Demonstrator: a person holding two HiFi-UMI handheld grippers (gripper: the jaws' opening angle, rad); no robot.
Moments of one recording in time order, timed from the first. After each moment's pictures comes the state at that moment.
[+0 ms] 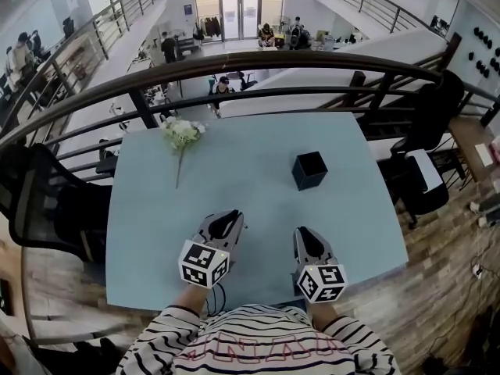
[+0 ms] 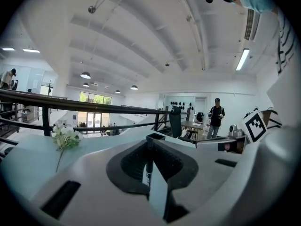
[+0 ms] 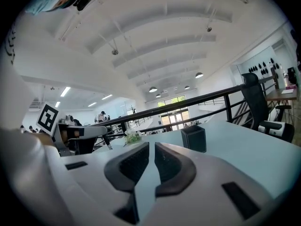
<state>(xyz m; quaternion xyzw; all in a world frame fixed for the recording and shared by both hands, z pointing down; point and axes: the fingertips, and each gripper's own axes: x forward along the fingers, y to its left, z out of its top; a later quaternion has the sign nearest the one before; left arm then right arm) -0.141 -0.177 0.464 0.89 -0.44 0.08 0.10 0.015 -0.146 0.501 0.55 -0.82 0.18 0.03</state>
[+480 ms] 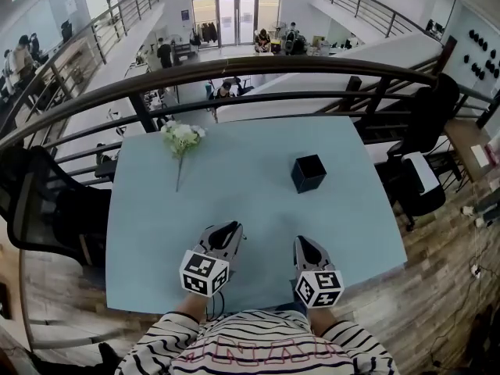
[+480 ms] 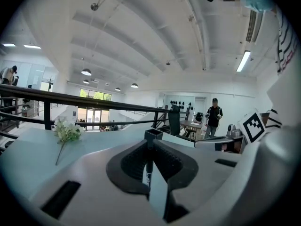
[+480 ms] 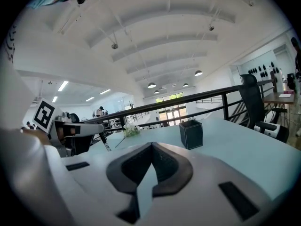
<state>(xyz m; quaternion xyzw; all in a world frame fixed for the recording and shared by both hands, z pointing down) -0.150 -0.155 0.480 0.89 -0.44 0.09 0.12 0.009 -0.127 0.517 0.56 -0.81 0.18 0.06</state>
